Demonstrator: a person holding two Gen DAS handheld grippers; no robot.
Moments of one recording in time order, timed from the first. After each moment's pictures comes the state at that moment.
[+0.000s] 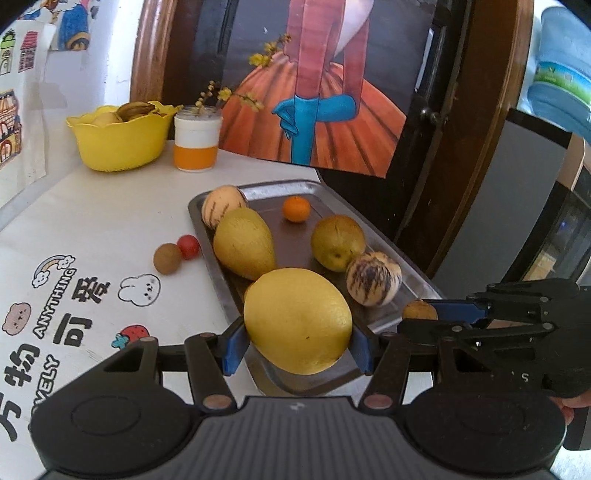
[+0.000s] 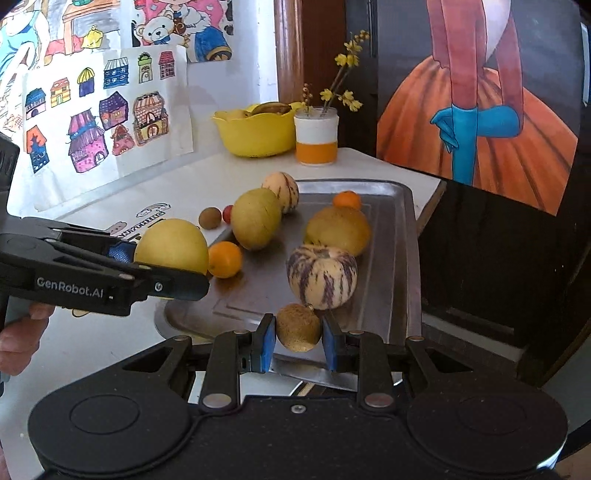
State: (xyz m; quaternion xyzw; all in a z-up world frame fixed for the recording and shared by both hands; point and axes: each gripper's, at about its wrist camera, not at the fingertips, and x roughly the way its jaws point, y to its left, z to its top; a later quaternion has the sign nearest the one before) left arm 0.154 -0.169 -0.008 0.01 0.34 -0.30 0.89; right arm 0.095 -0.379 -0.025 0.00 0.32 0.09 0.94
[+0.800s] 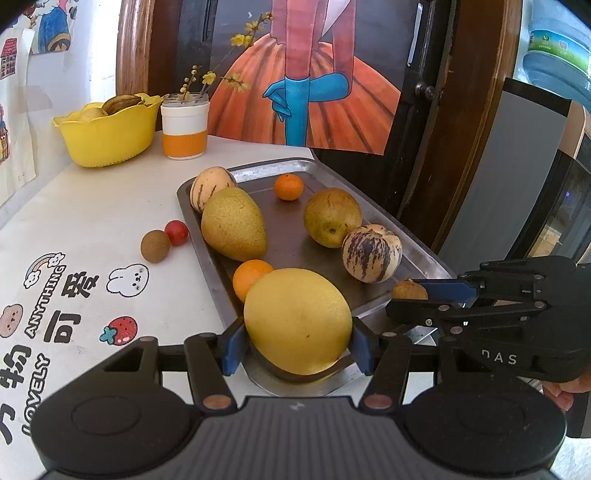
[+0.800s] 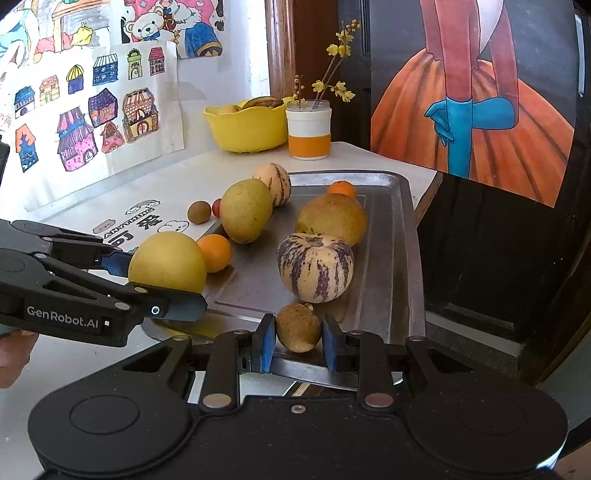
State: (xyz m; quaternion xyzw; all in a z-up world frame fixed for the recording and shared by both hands) left arm 0.154 -0.181 -0.019 0.04 0.35 -0.30 0.89; right arm 0.102 -0.377 -0.037 0.00 0.32 0.08 0.94
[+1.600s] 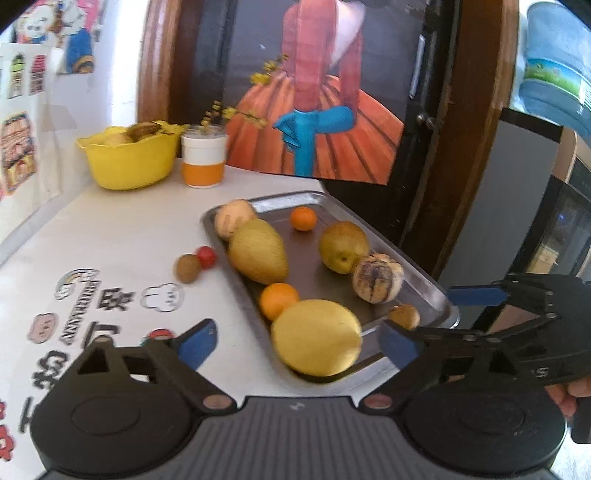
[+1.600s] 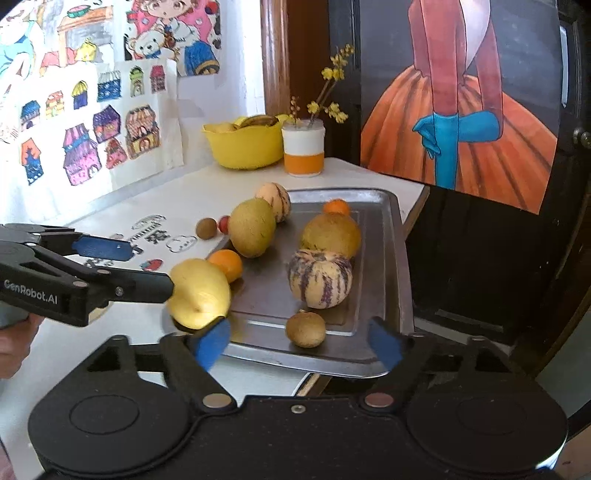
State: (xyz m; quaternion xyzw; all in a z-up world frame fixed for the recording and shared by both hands) left arm 0.139 -0.145 0.002 0.02 0.31 -0.29 0.91; right arm 0.073 -0.367 -0.012 0.00 0.30 0.07 0.95
